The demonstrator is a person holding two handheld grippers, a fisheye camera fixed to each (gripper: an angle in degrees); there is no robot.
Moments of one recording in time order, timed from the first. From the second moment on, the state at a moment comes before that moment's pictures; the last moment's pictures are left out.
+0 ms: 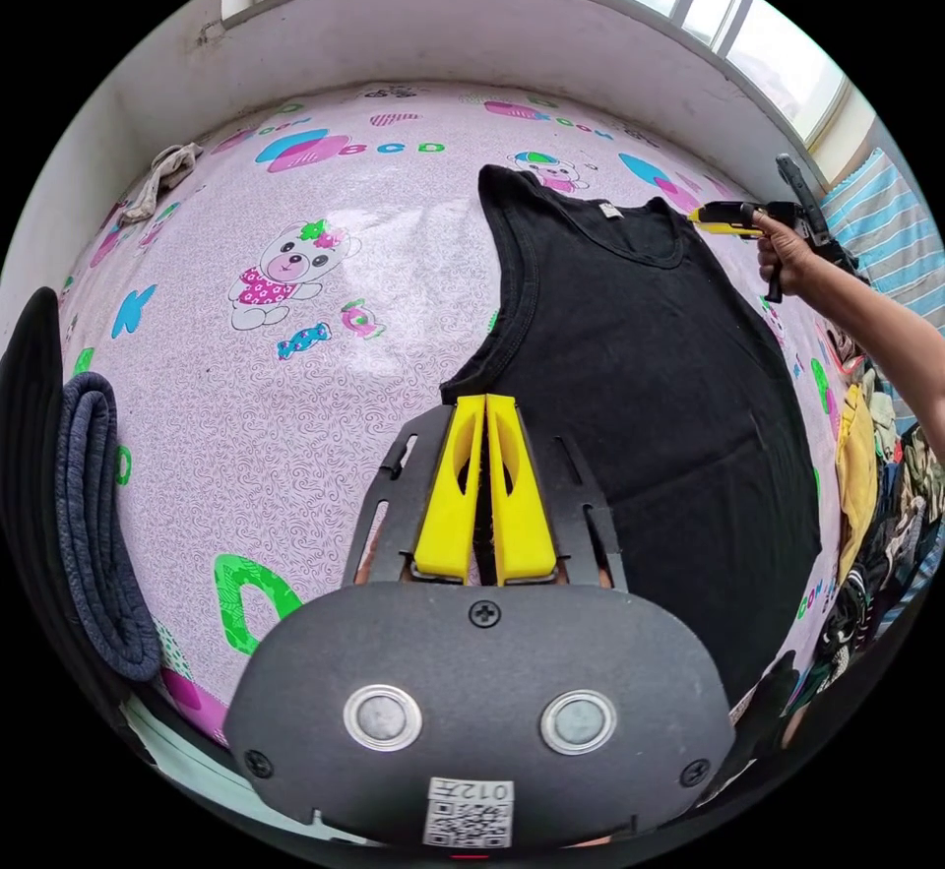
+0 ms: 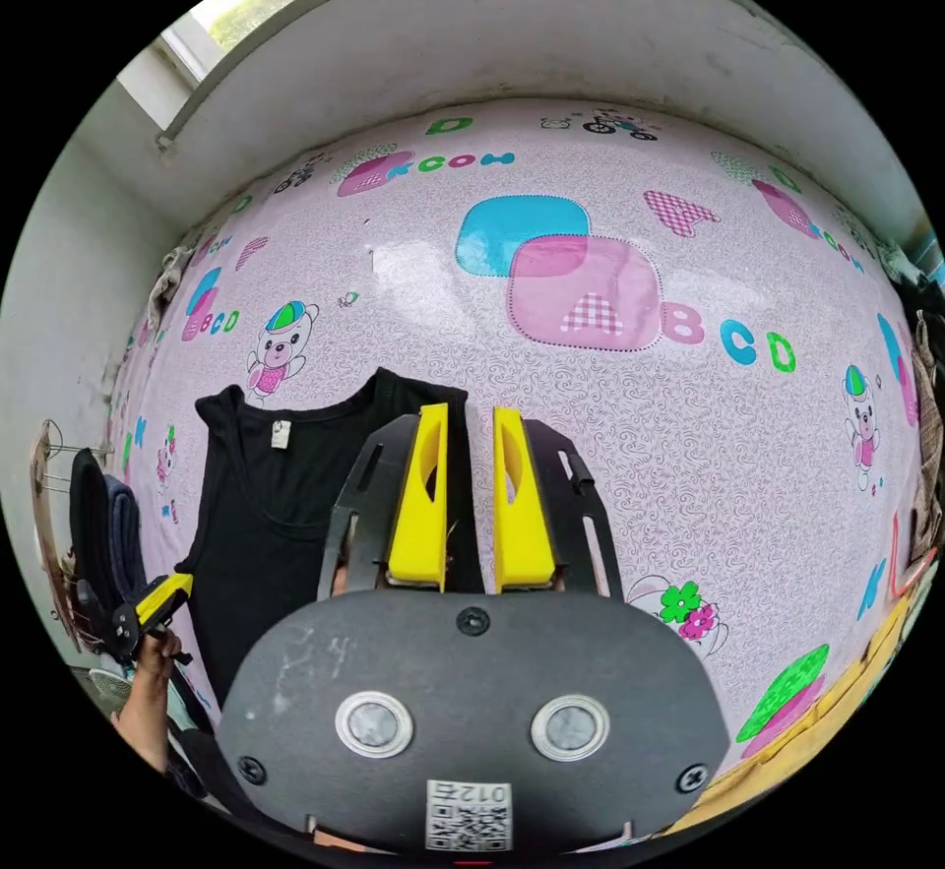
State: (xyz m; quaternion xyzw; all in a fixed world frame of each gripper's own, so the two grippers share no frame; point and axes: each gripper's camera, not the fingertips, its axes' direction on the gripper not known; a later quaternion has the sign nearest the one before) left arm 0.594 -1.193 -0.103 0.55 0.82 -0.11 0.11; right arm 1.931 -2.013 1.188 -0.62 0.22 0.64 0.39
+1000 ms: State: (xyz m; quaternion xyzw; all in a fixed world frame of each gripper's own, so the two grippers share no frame) left arm 0.636 -1.208 -0.102 0.55 0.82 -0.12 0.10; right arm 1.863 -2.039 1.290 -0.65 0.17 0.59 0.44
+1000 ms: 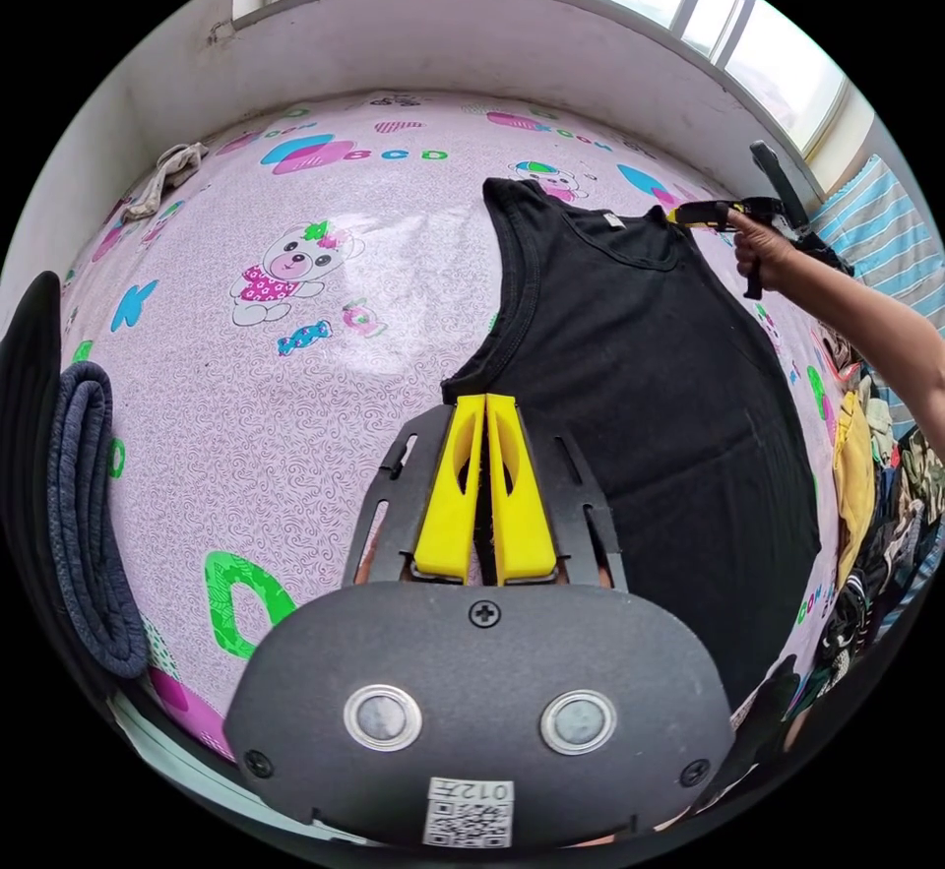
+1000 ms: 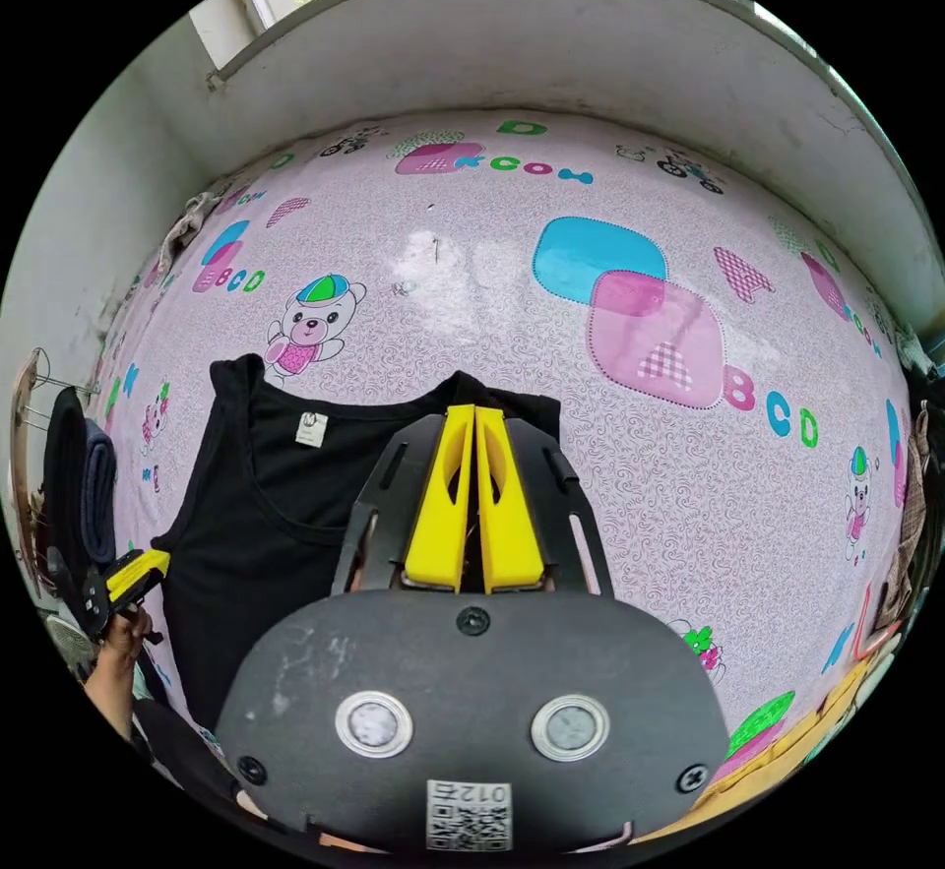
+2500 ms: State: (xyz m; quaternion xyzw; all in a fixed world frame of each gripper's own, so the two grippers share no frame) left arm 0.637 -1.209 -0.122 0.56 0.82 -0.08 0.05; right arm 1.582 -2.504 1.171 -0.67 -0.02 0.60 0.44
